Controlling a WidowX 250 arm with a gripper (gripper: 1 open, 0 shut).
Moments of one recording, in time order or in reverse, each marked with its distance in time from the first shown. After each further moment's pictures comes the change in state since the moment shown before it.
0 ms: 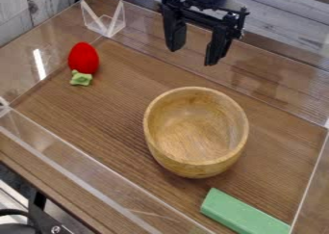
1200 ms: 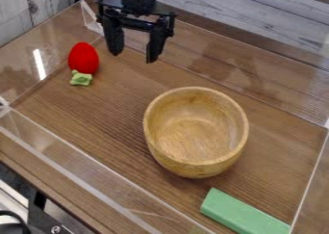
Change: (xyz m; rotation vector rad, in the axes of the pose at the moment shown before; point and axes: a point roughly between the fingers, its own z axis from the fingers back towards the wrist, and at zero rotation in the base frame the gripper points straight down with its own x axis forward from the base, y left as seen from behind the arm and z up) arm -0.004 0.087 -0.036 0.017 0.044 0.300
